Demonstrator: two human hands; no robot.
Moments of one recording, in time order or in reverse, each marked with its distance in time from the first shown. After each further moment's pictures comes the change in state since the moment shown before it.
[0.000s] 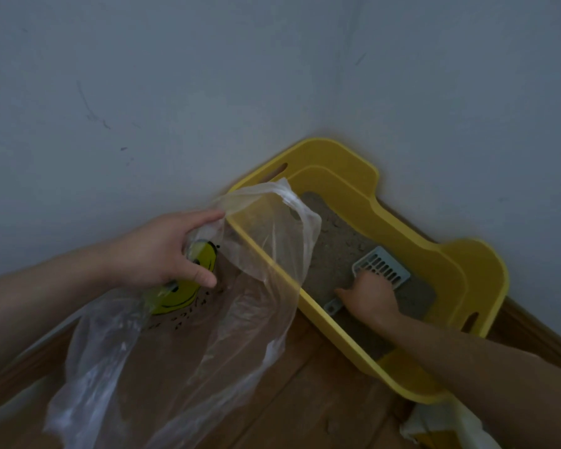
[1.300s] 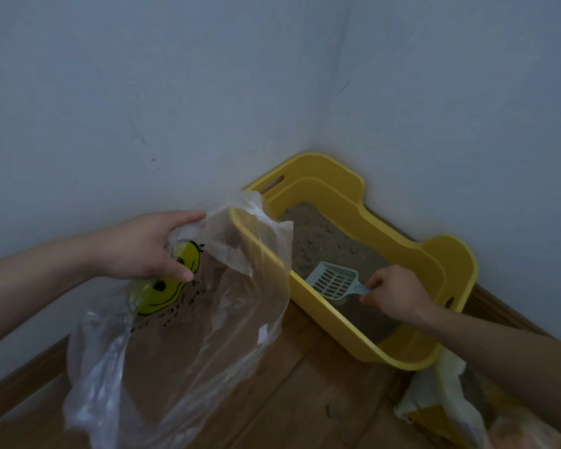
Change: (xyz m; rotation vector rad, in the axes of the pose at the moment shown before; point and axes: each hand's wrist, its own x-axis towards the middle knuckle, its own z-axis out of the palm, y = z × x) left_hand -0.041 0.001 -0.030 0.035 -0.019 -0.029; right_hand -0.054 0.025 -0.068 0.060 -0.058 -0.123
